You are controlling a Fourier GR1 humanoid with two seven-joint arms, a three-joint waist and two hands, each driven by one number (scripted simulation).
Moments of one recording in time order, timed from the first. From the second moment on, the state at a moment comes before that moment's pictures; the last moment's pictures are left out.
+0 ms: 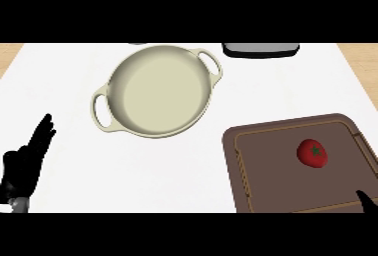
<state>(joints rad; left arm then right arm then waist) 0.03 0.53 -0.11 -1.42 0.18 0.25 0.00 0.46 -0.31 -0.14 -1.82 0.45 -0.78 0.29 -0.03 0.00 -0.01</state>
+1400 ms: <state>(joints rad) -0.01 0.51 -0.11 -1.48 0.14 0.23 0.08 -0.02 -0.56 -0.03 -1.85 0.24 0.09 1.17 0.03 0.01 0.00</state>
